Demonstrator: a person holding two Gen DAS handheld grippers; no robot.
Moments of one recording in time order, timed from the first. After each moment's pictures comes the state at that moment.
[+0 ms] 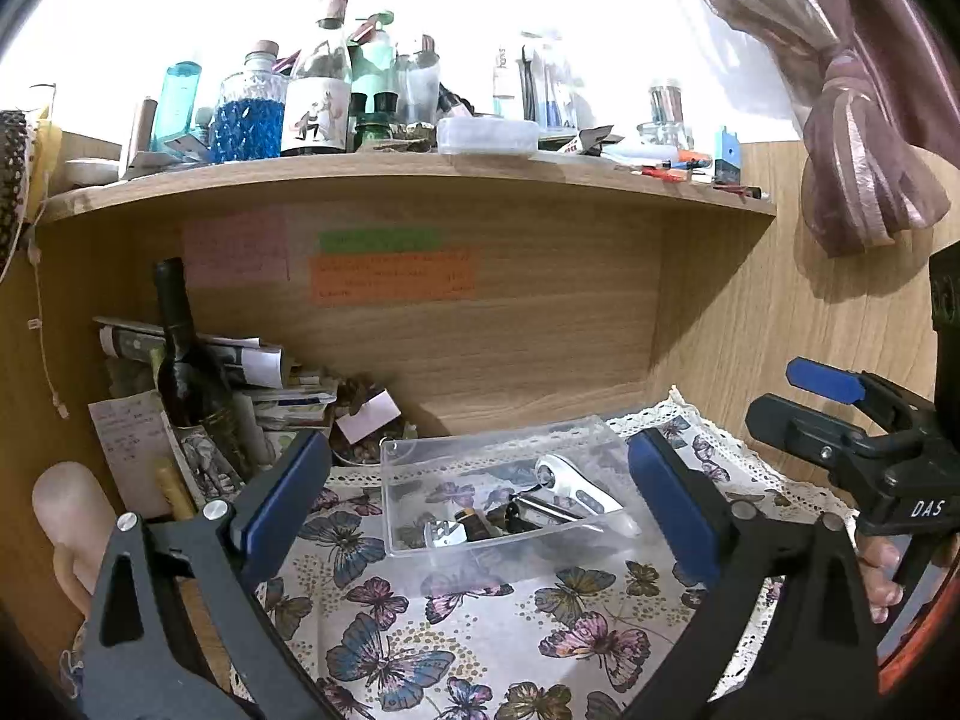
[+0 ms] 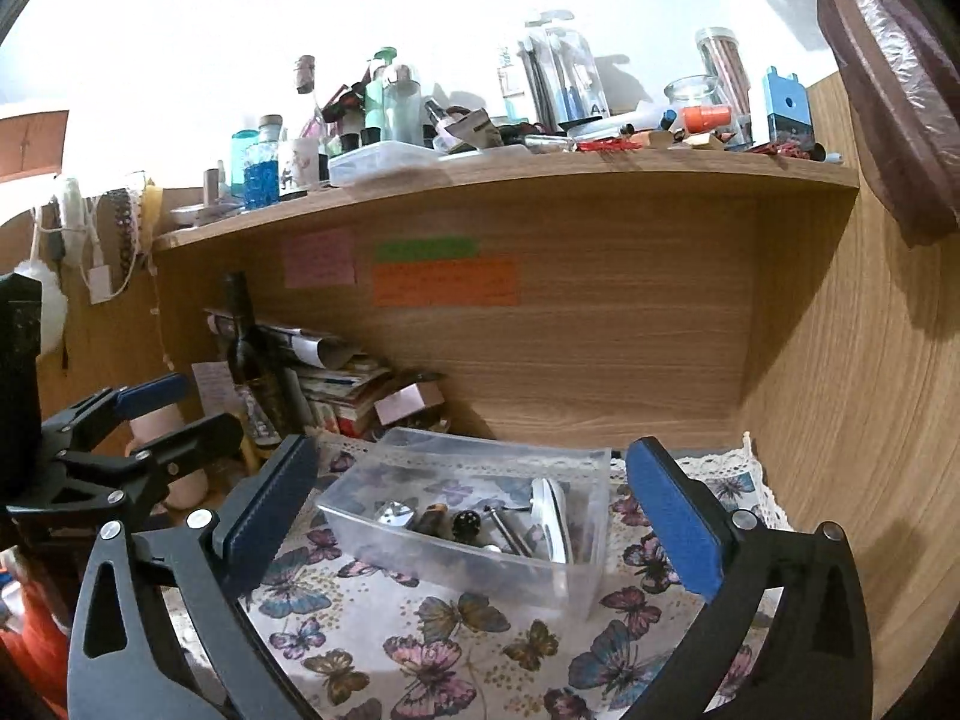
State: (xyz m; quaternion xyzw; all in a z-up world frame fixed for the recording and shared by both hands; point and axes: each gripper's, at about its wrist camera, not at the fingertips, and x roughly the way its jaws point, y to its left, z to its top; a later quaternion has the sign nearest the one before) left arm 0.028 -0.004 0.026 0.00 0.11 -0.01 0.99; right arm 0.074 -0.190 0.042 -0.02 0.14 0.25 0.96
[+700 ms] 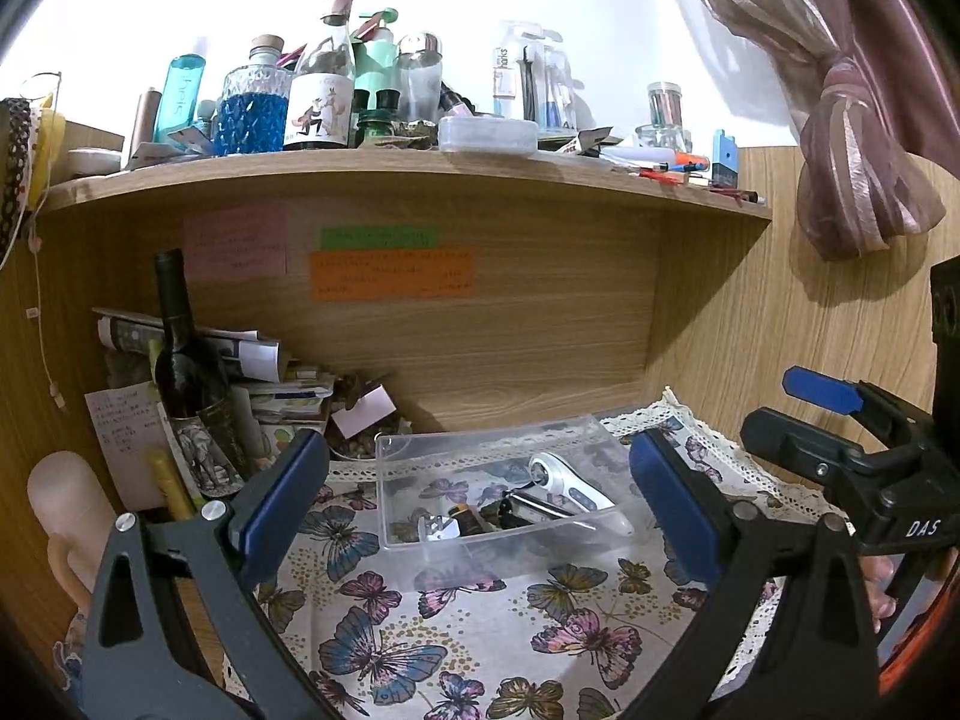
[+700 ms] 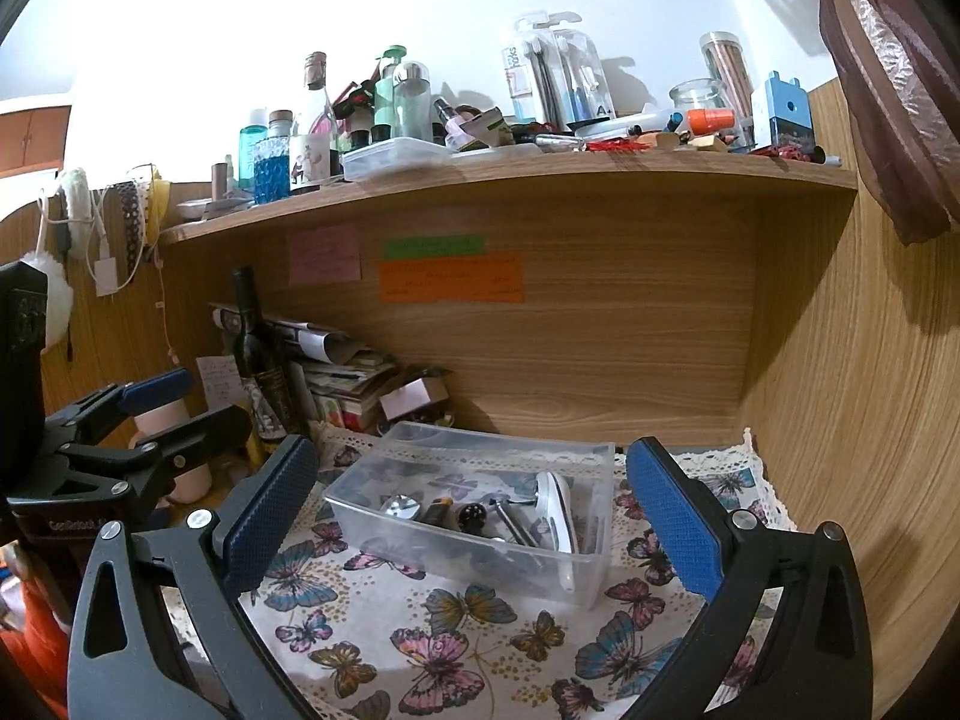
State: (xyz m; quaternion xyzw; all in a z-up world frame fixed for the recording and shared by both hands) left arm 0.025 -0.004 0.024 -0.01 0.11 -0.02 0.99; right arm 0.068 -0.188 0.039 -0.02 0.14 0.26 0.96
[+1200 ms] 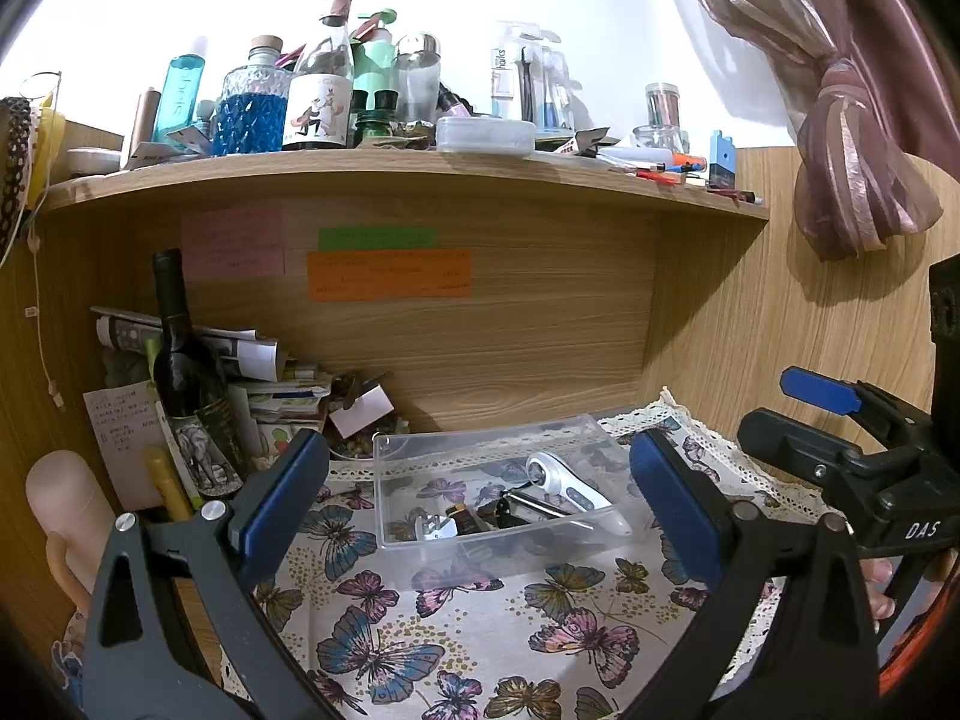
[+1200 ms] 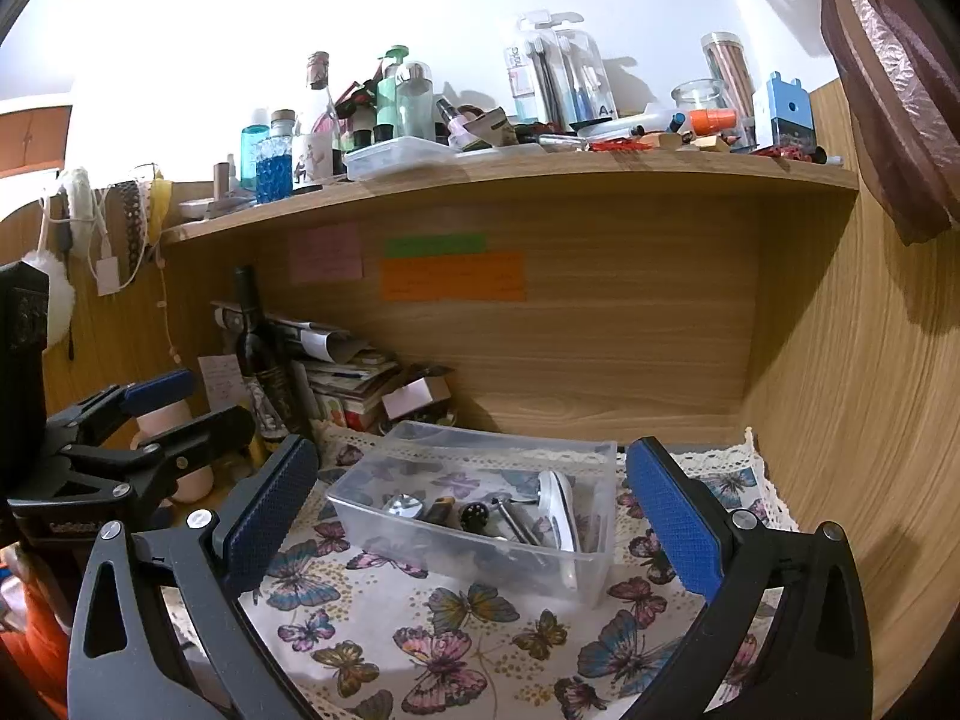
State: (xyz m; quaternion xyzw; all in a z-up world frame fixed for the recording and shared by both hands) left arm 0.025 -0.006 0.024 -0.01 0.11 -0.02 0.99; right arm 0.065 -0.185 0.039 -0.02 0.14 0.25 0.96
